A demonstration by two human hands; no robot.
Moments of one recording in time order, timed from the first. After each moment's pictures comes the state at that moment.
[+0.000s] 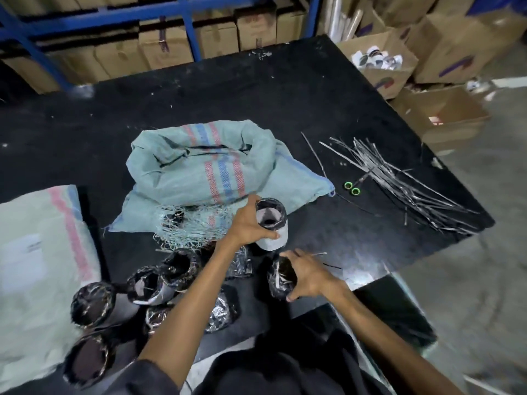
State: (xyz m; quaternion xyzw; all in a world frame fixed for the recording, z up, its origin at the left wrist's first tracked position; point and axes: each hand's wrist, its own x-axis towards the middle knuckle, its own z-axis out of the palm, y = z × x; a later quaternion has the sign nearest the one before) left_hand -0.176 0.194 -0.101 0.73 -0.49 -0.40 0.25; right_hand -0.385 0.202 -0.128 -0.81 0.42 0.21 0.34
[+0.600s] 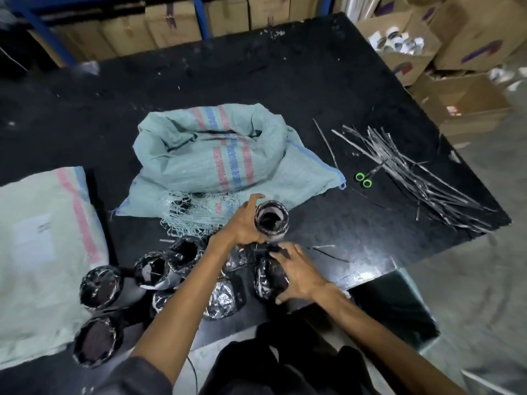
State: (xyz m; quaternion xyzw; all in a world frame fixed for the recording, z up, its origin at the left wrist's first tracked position) left_hand -0.159 0.219 -0.104 0.72 -0.50 -0.46 0.13; right_hand -0.366 0.233 -0.147 -0.87 0.35 0.18 0.30
